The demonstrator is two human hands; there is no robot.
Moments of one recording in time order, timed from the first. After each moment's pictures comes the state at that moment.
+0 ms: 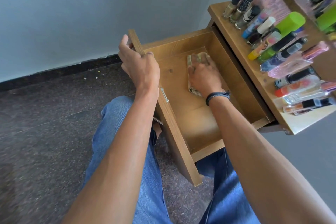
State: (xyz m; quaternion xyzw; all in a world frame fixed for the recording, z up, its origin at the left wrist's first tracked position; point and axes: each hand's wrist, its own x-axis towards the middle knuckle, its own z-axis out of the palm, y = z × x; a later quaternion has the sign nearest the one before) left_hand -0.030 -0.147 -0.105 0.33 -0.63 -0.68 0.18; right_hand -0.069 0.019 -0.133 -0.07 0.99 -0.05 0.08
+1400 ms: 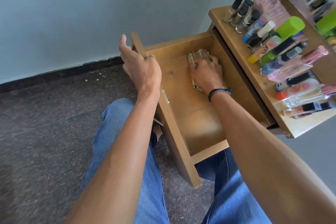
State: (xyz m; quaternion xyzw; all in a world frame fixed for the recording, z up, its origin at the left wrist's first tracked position) left_hand -0.029 -0.146 -0.101 0.34 -0.65 -0.65 0.18; right_hand -0.092 0.025 -0.136 -0.03 0.99 -0.10 0.07
